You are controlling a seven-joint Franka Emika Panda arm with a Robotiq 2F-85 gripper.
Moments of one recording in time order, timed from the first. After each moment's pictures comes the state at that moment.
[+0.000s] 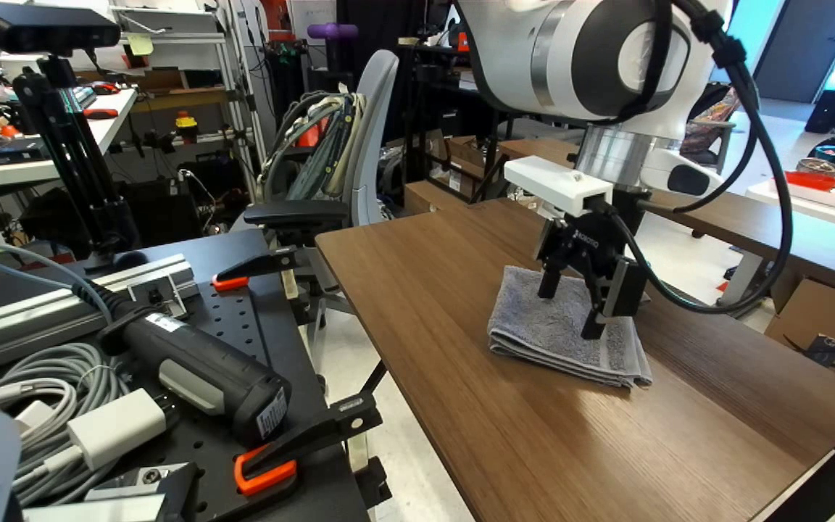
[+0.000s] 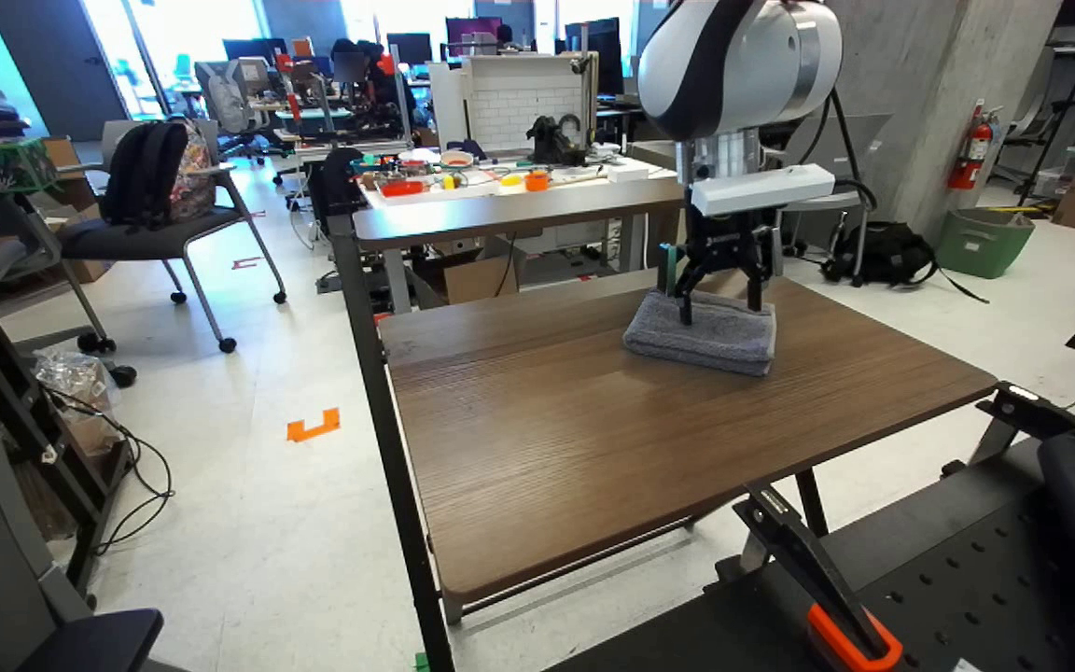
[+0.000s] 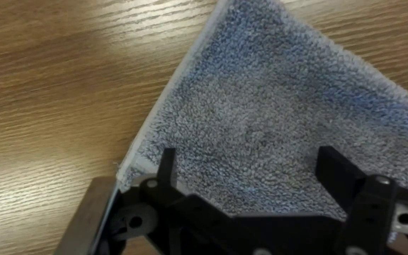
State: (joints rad) arm 0.00 0.90 -0.08 -1.56 -0.05 2.28 0.18
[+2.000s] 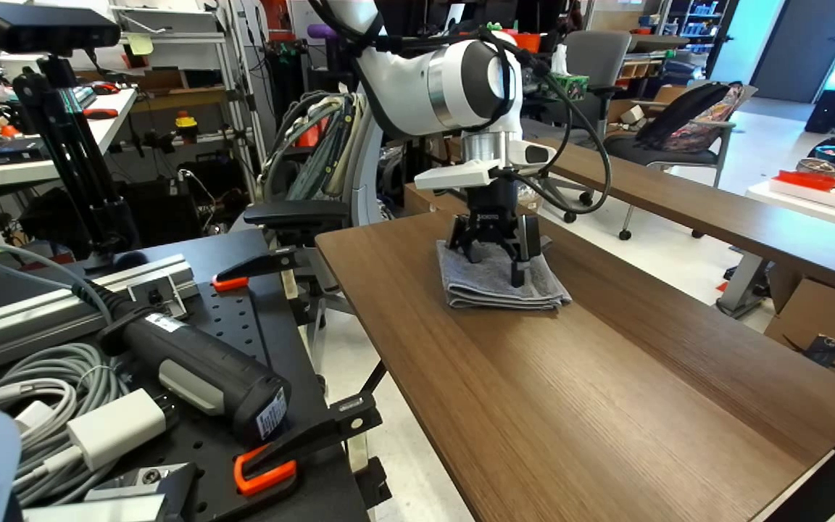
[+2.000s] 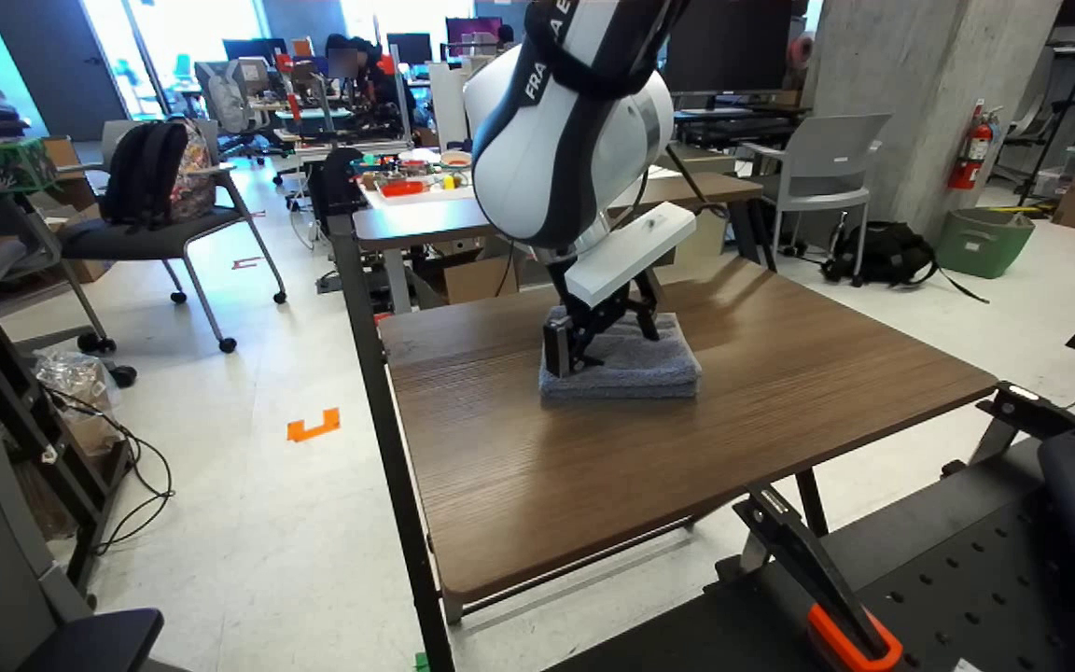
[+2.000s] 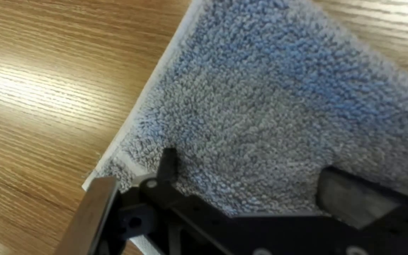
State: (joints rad) arm 0.35 1.00 -0.14 -1.51 -0.33 2.27 0.26
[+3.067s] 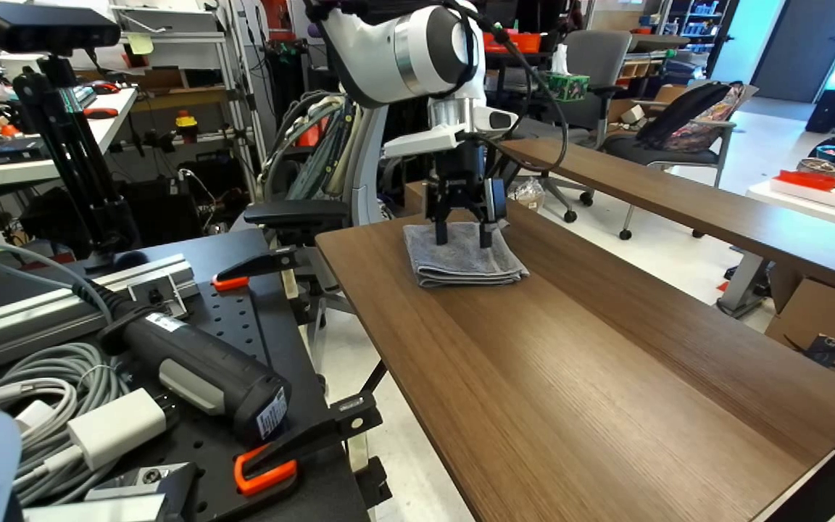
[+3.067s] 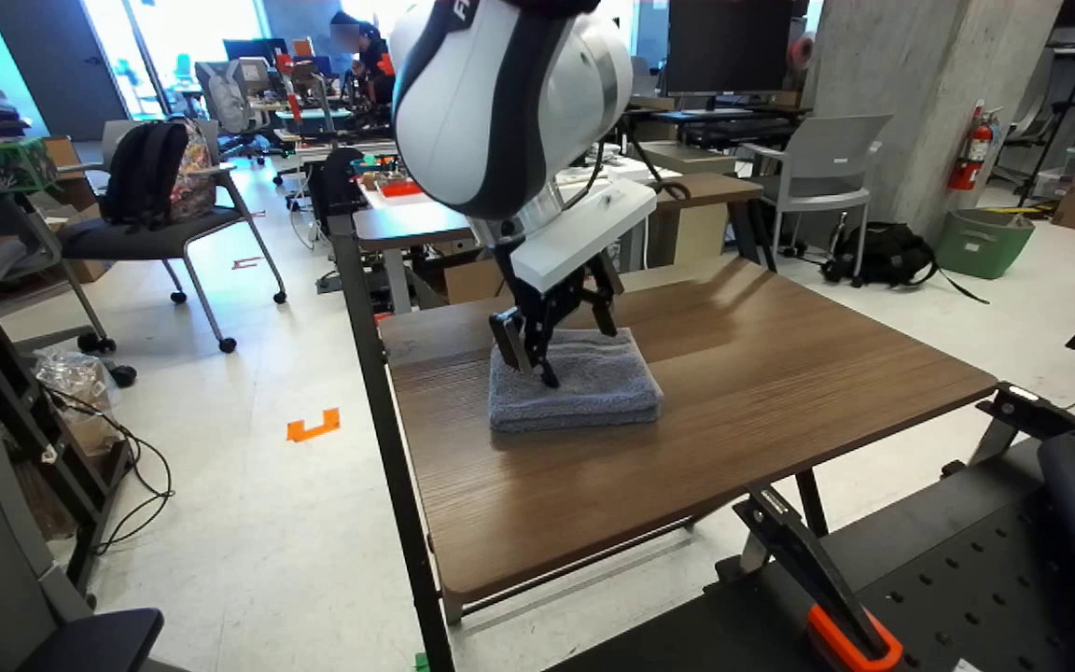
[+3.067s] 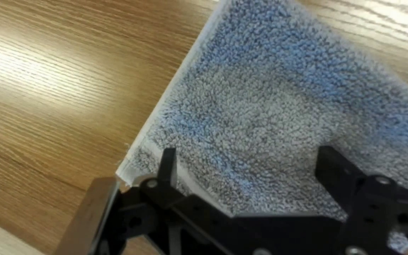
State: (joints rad) arm 0.41 0.89 -0.10 -1.60 -0.33 2.28 0.27
